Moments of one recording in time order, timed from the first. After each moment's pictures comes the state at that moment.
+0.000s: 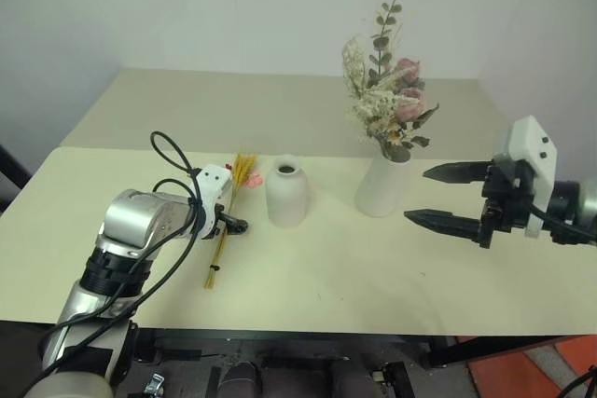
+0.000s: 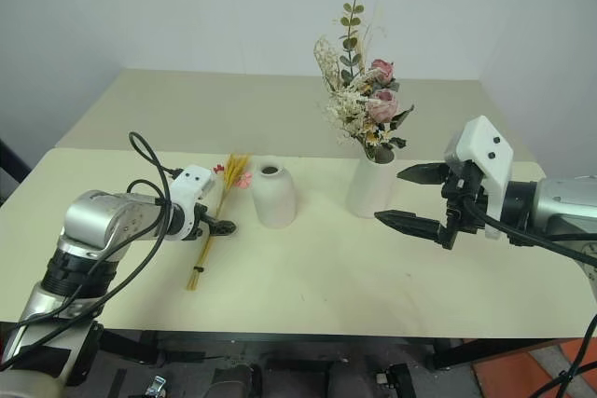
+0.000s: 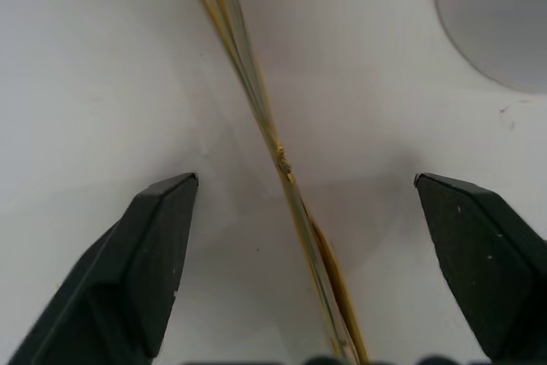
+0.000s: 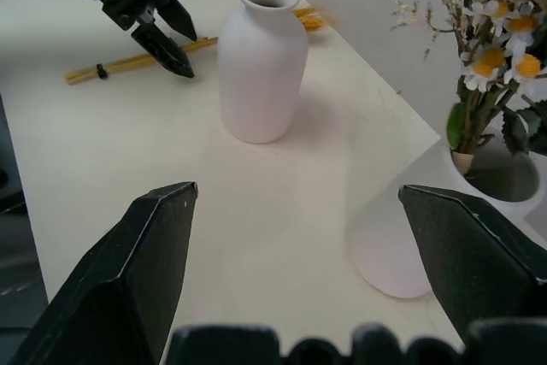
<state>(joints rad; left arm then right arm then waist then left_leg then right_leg) -0.73 0.62 -0.14 -0.04 -0.42 1.40 -0.36 -0.33 -1.11 -0.32 -0.54 0.81 0.86 0.87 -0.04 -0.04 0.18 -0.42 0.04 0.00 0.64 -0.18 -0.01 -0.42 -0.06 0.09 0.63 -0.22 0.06</state>
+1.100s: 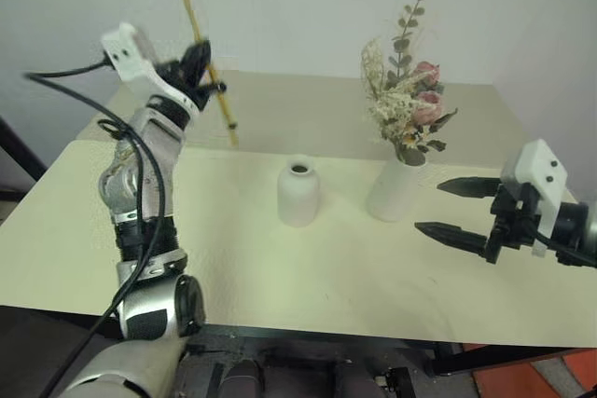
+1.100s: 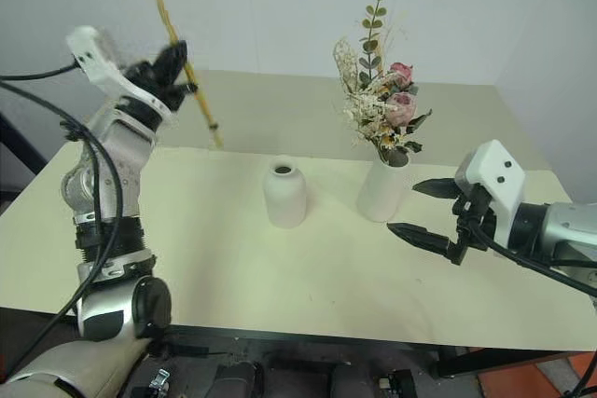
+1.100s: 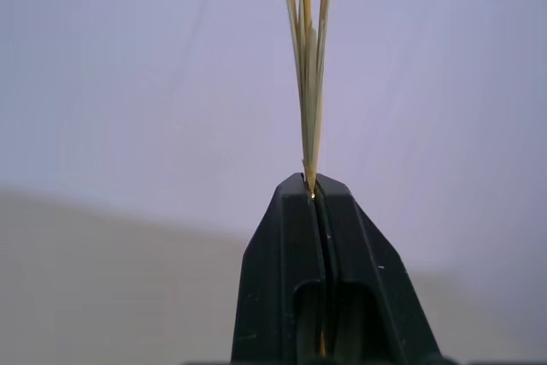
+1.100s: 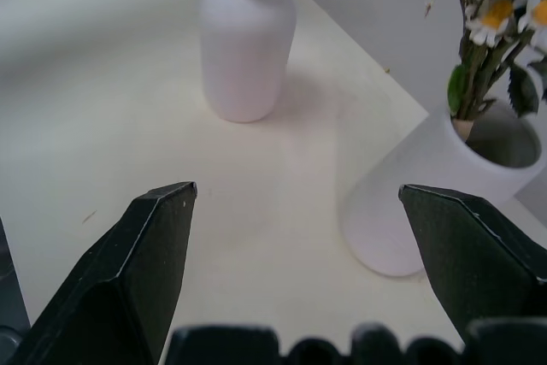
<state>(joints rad) -0.96 0.20 0.45 0.12 -0.65 0.44 -0.38 -0.12 -1.06 -0.45 -0.58 0.73 0.81 0.86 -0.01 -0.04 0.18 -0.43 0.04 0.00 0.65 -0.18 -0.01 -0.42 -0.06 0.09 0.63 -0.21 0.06</state>
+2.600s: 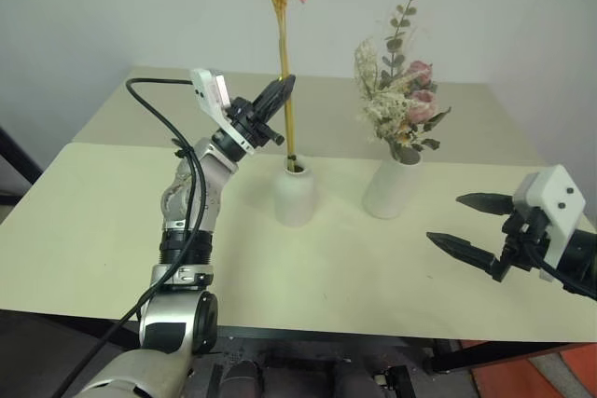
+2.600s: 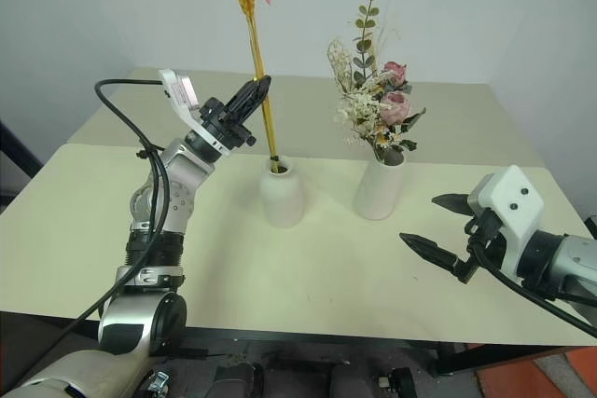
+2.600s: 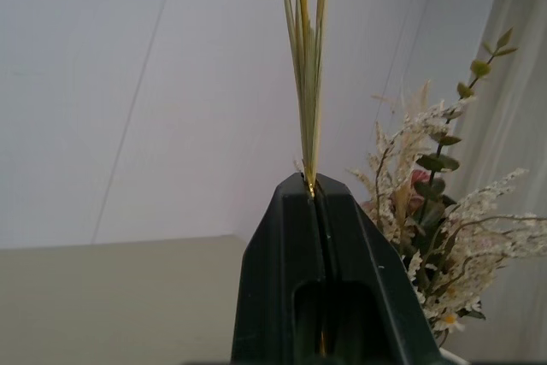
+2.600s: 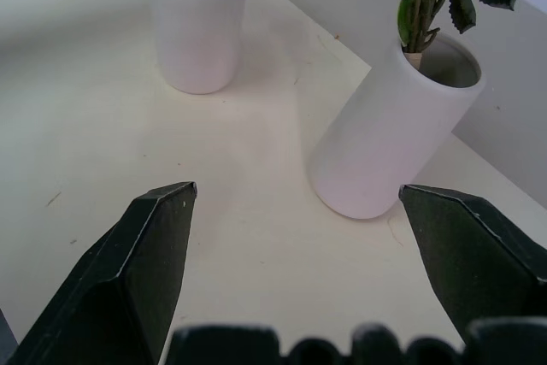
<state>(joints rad) -0.87 0.17 0.21 0.31 -0.62 0.25 -0.76 0.06 -1.00 -0.57 -0.70 0.71 0.81 0.75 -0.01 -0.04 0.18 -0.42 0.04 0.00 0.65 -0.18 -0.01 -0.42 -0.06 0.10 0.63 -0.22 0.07</state>
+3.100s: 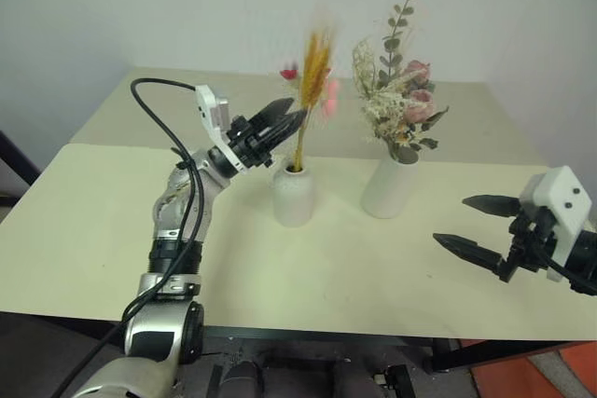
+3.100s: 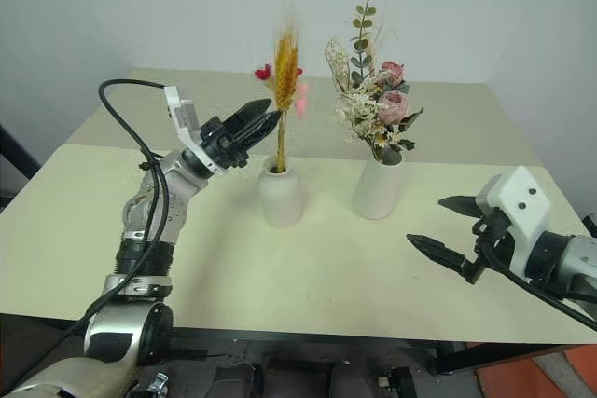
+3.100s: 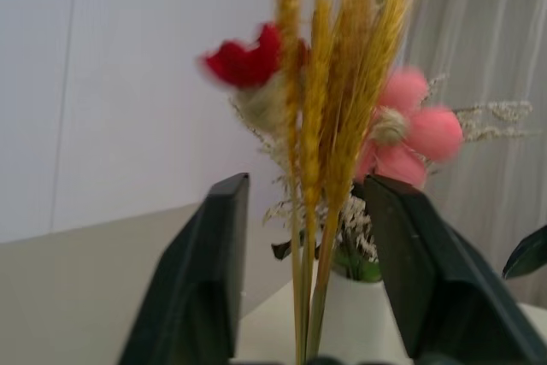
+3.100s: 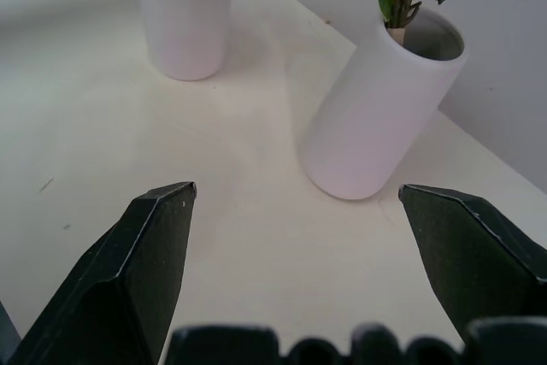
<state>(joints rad) -0.80 0.27 0.14 0.29 -0.59 0.25 -0.95 0.06 -1.00 -0.61 -0.65 0.69 0.81 0.82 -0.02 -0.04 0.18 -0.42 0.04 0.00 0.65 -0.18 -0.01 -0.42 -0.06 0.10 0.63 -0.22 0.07</state>
